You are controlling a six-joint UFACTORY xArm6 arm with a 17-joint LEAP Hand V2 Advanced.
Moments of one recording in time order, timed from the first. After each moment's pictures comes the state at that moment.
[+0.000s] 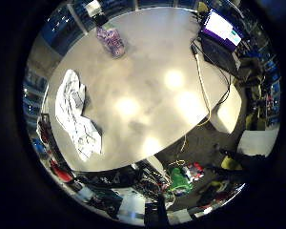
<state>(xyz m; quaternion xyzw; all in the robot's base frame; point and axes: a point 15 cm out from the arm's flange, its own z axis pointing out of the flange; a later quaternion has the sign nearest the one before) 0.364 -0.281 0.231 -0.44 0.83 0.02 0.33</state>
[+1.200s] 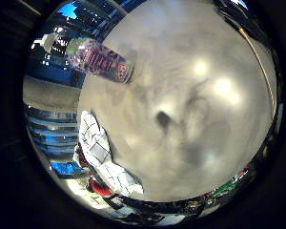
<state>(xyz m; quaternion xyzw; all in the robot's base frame) 0.481 -0.321 0.147 -0.34 0.80 0.08 0.49</state>
